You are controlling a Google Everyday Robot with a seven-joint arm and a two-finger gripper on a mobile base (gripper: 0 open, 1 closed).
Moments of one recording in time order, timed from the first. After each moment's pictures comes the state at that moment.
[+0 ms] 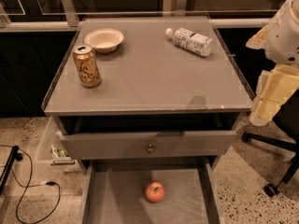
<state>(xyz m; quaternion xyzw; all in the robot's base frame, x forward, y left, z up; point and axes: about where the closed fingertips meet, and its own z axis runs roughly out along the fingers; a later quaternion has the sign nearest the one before) 0.438 -0.217 0.976 -0.60 0.78 -0.03 0.16</state>
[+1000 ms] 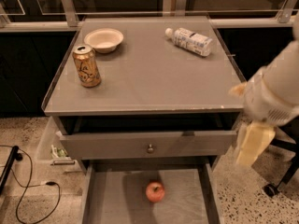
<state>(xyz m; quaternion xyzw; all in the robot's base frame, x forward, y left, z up) 0.413 -0.204 0.873 -0.61 0.78 0.01 0.14</state>
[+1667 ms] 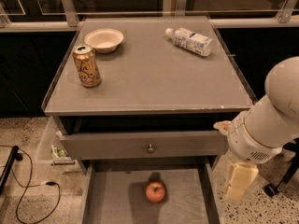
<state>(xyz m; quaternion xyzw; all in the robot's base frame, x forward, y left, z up) 0.376 -0.187 0.787 -0.64 0.76 0.05 0.12</state>
